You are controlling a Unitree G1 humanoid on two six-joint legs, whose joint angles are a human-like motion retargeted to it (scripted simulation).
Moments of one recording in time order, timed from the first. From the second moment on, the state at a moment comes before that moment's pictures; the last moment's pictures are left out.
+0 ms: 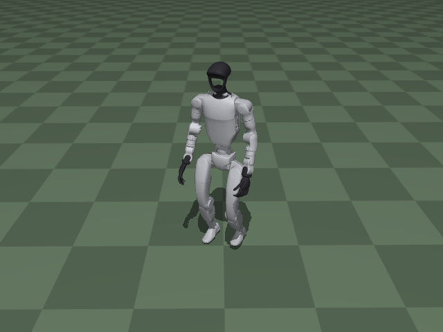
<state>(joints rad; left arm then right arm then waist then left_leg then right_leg) 0.00 0.23 -0.40 1.10 -0.07 -0.11 0.00 -0.02 -0.25 0.36 1.14 0.08 -0.06 -0.23 0.08 0.07 -0.02 -0.21 0.03 0.08 0.72 -0.70 0.11 -0.17 0.05 0.01 0.45 -0.36 0.14</state>
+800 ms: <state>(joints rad) -0.11 0.24 -0.35 1.11 -0.20 -0.09 0.03 0.09 -0.27 0.33 1.18 0.20 -0.03 -0.16 0.05 0.10 -0.09 -0.44 0.04 -0.12 1.37 -0.67 0.01 -0.57 0.26 0.02 0.98 -0.41 0.07</state>
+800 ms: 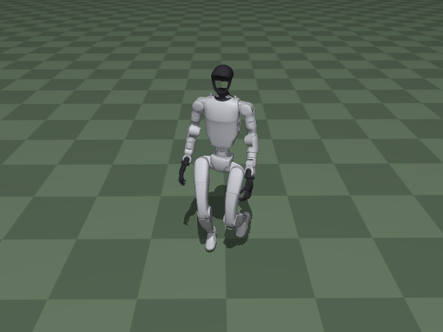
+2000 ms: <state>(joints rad) -0.14 0.17 -0.38 1.26 -0.16 -0.04 0.08 0.00 -0.23 0.28 1.17 0.13 -0.02 -0.26 -0.11 -0.11 -0.02 -0.27 -0.24 0.10 0.97 -0.87 0.26 -0.87 -0.10 0.07 1.44 -0.39 0.12</state>
